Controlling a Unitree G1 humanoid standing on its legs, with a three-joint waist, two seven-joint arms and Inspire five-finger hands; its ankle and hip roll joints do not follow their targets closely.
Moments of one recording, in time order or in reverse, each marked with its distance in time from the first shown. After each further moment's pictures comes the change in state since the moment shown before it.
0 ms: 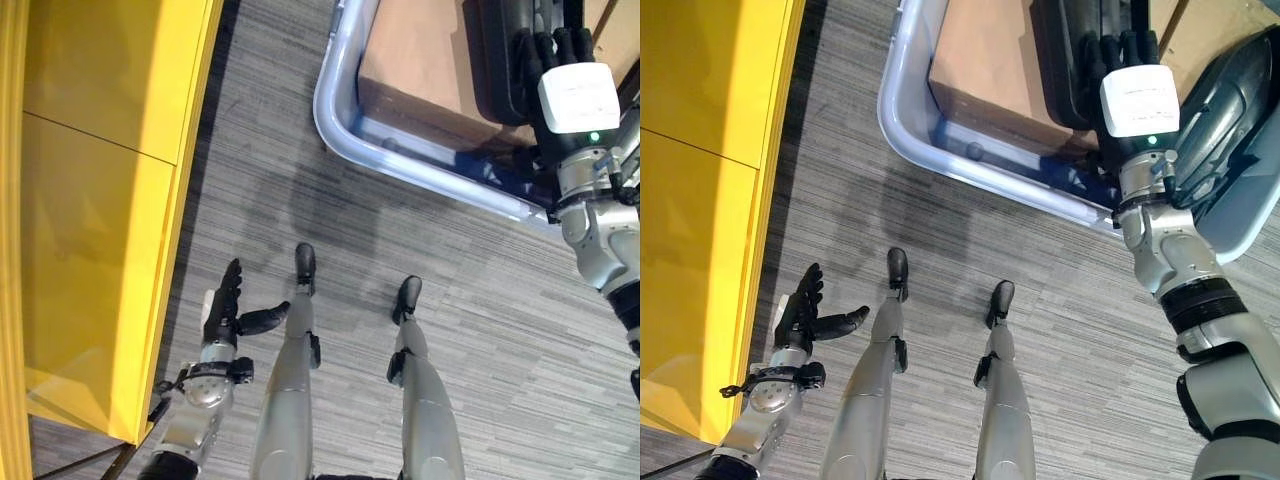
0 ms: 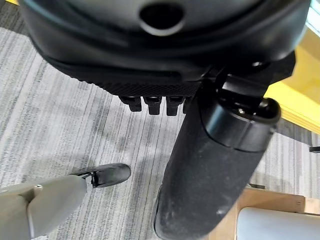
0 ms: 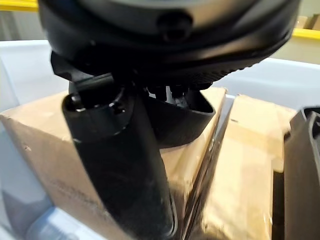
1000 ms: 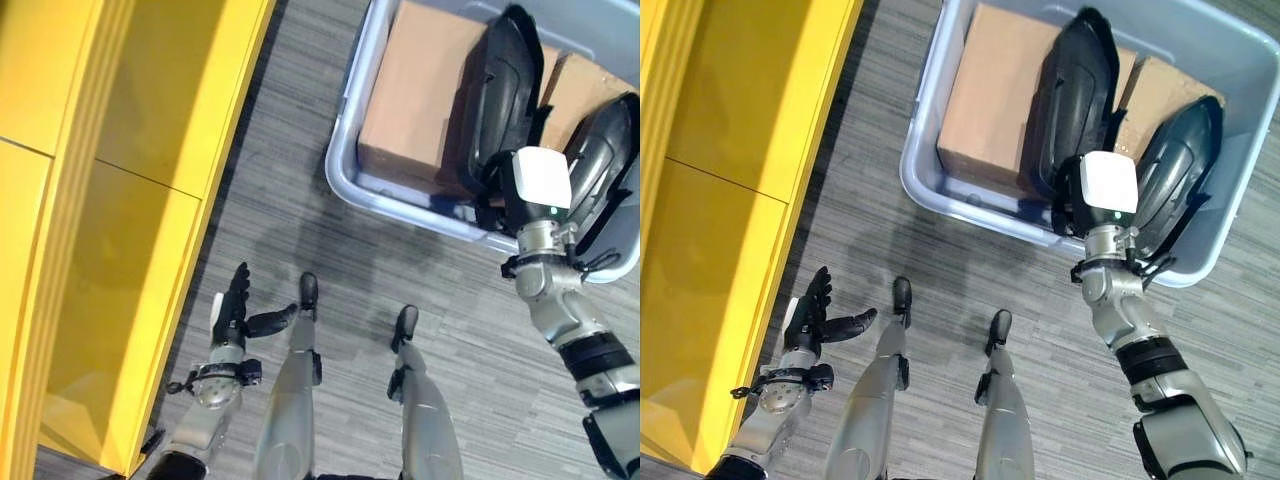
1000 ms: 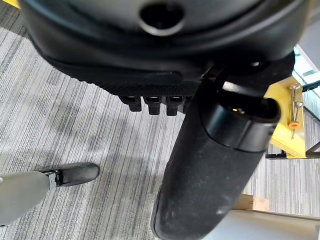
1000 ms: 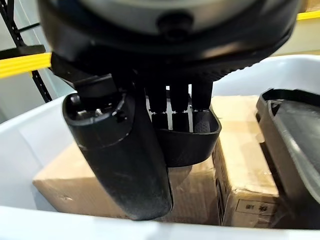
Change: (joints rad) left arm -0.004 -0.034 -0.027 0.039 0.001 0.027 0.011; right arm 0.404 0.228 -0.248 -0.151 0.055 -0.015 -0.018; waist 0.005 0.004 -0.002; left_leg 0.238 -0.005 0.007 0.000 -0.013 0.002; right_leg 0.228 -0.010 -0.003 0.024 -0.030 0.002
